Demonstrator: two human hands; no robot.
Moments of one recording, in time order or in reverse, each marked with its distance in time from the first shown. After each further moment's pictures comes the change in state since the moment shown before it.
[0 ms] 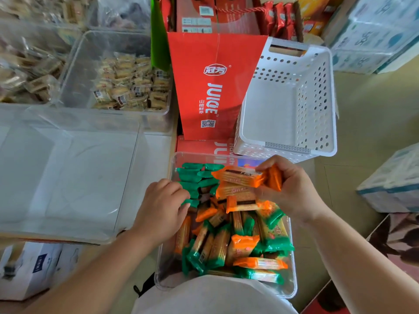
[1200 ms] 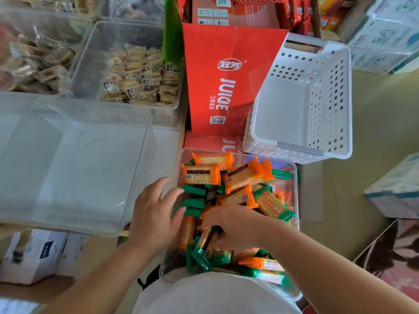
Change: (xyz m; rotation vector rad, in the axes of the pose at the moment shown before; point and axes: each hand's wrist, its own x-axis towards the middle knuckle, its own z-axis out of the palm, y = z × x) left_hand -0.034 -0.003 0.002 -0.071 0.064 -0.258; right_hand 0.006 0.024 0.096 -0.881 -0.926 -0.176
